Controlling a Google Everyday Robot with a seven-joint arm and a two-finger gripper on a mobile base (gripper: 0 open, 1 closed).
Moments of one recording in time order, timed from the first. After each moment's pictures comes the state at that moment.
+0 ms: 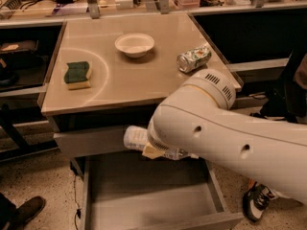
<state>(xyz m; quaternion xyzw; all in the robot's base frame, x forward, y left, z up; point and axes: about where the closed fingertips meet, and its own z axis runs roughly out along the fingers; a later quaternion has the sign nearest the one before) 0.472 -0.012 0.771 -0.56 0.79 -0.05 0.25</state>
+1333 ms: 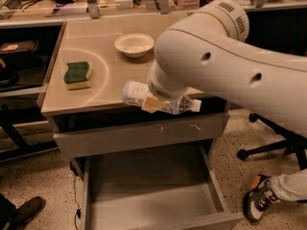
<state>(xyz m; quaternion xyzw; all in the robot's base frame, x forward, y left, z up) 0.542 -0.014 0.870 -0.56 0.76 -0.08 0.31</state>
